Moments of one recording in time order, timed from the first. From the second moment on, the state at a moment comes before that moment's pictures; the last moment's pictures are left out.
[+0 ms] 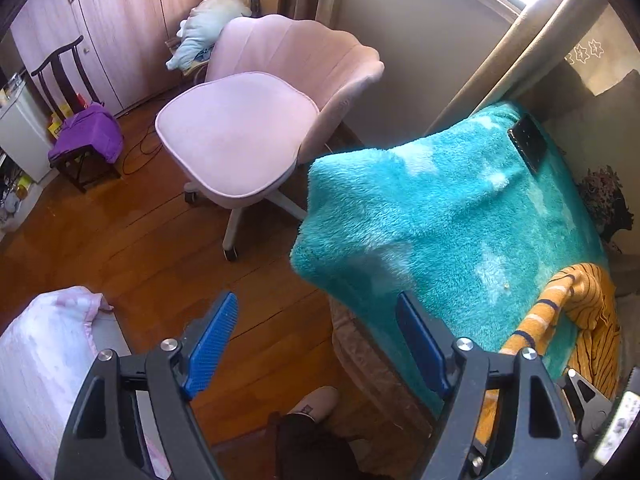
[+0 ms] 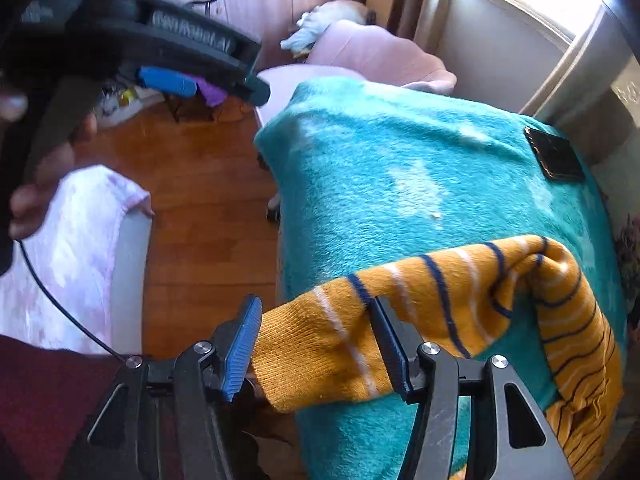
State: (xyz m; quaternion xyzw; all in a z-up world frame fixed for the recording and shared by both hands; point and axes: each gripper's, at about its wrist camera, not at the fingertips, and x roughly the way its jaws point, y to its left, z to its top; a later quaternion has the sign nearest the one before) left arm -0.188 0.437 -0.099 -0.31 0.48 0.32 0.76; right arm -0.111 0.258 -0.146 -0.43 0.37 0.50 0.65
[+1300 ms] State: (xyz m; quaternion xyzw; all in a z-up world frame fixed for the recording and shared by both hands) left arm -0.028 0.161 -0.039 -0.15 0.49 0.07 0.85; right arm 0.112 -0.317 -0.037 0.15 0.46 0.06 0.87
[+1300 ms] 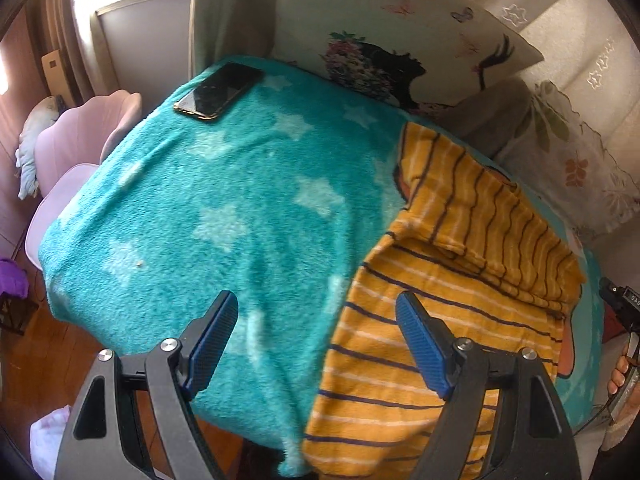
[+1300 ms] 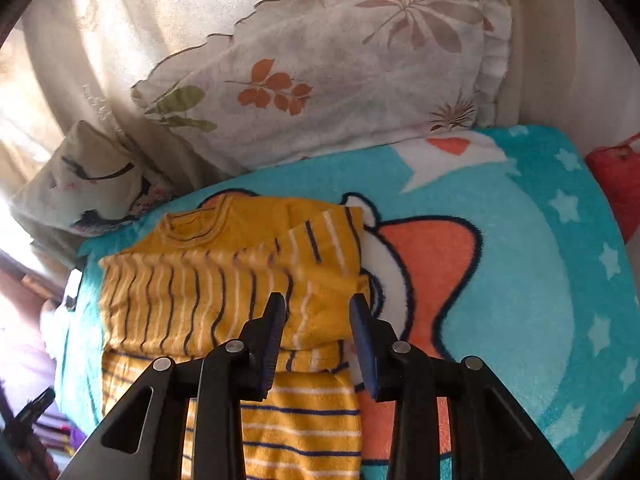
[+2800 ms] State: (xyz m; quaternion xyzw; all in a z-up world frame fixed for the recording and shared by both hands) left arm -0.088 0.144 -0.131 -0.25 0.57 -0.13 0.78; right arm -0.056 -0.296 -0.180 0.37 0.57 0.19 0.71
